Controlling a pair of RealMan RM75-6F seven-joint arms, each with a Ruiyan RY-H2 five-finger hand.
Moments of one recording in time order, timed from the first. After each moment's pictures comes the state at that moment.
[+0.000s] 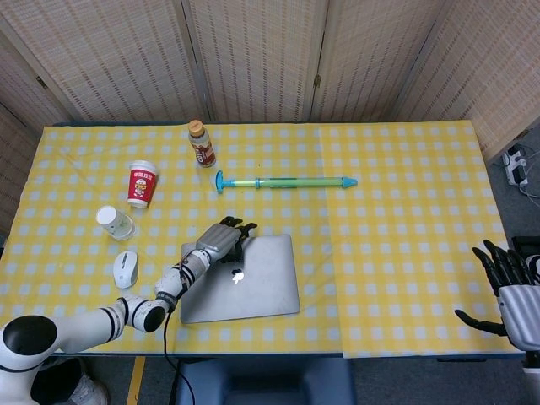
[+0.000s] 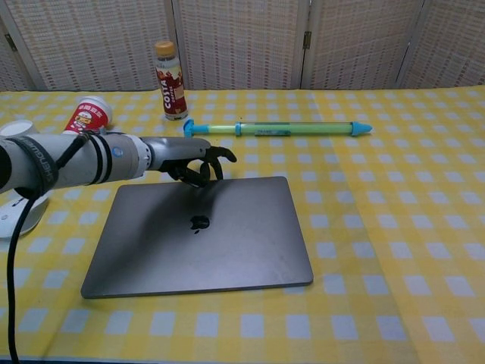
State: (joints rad) left arm -1.05 -1.68 -0.16 -1.15 0.98 0.56 0.12; right arm 0.02 -1.02 0.01 -1.62 -1.58 1.52 0.11
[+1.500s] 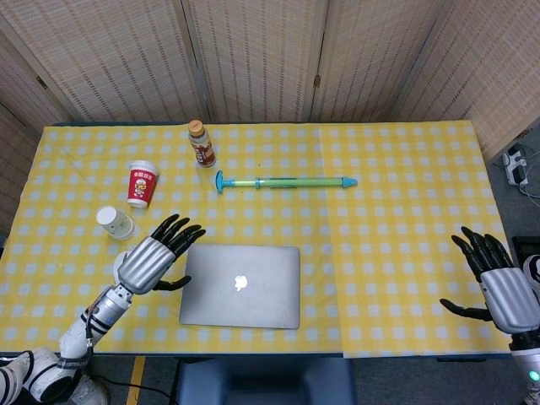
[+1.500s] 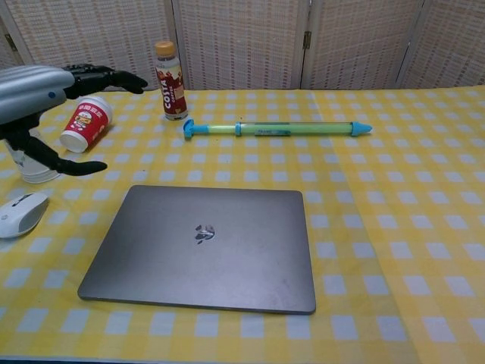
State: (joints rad) left arm -0.64 -1.31 0.05 -1.51 1.64 1.29 0.05; right arm 0.11 -1.00 0.03 -1.63 -1.62 1.46 0.16
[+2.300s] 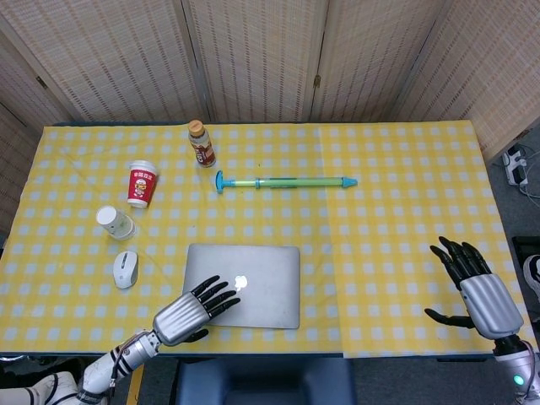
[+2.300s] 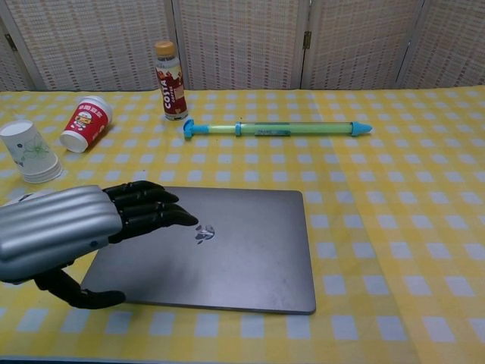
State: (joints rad) left arm -0.60 -1.51 0.17 -1.43 1.84 1.20 0.16; right arm 0.12 -1.02 -0.01 -1.65 -1.67 1.44 0.13
